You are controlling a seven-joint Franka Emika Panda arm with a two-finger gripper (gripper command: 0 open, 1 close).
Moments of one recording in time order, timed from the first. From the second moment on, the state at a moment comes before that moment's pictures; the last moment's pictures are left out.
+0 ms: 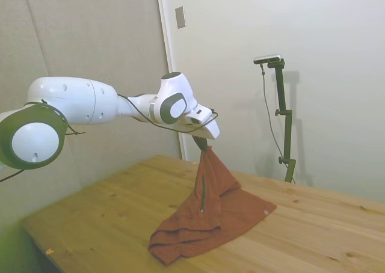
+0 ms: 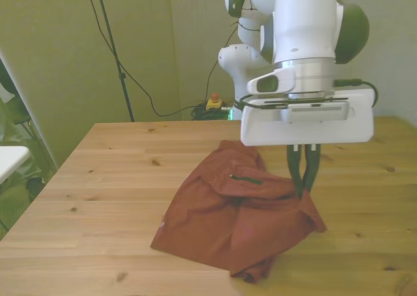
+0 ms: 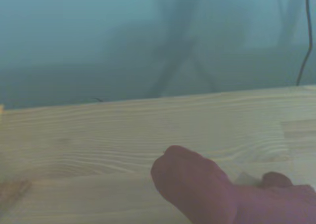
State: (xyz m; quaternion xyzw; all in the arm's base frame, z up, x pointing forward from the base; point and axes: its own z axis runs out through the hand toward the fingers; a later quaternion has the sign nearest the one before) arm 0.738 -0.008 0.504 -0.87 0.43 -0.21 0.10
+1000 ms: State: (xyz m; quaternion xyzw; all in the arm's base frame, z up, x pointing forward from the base) arm 0.784 0.100 0.433 -0.89 0.40 -0.21 0.06
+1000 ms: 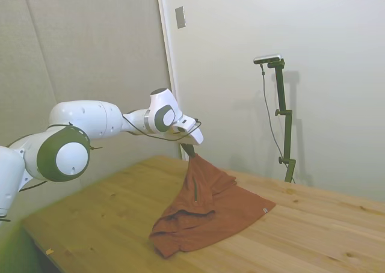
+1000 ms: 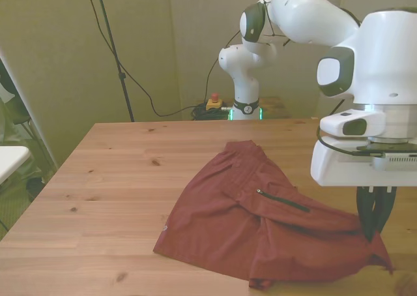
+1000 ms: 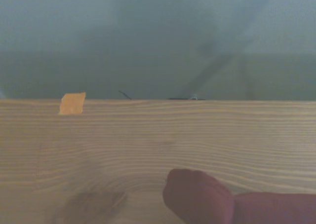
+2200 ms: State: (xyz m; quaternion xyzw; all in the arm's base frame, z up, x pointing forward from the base) arm 0.751 0.038 0.461 -0.88 0.41 -0.23 0.03
